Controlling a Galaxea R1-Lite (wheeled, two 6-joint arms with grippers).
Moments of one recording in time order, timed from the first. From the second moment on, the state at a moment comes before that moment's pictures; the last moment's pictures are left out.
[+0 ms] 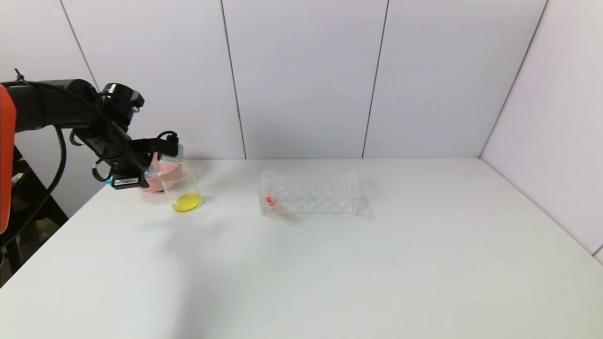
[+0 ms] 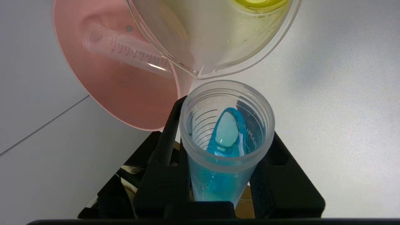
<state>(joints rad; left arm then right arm) 0.08 2.18 -2.02 0.83 0.09 1.37 0.00 0.00 0.00 0.00 -0.04 0.10</state>
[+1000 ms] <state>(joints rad) 0.05 2.19 -2.02 0.80 0.18 1.33 0.00 0.00 0.00 0.00 -0.04 0.10</state>
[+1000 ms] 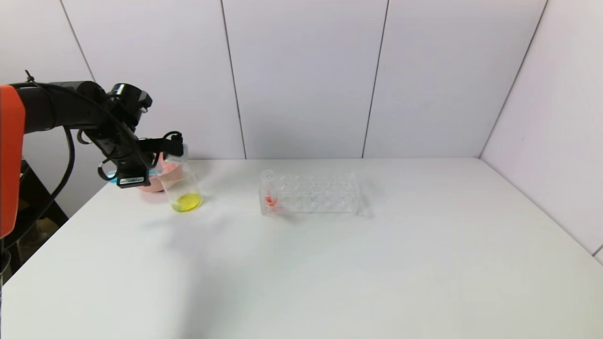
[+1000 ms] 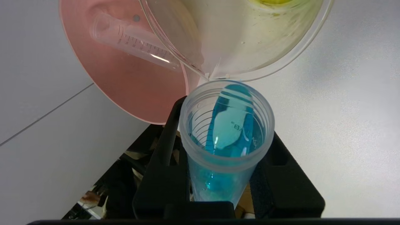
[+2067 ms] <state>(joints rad) 0.02 2.19 -2.02 0.79 0.28 1.33 0.00 0.00 0.00 0.00 -0.04 0.10</state>
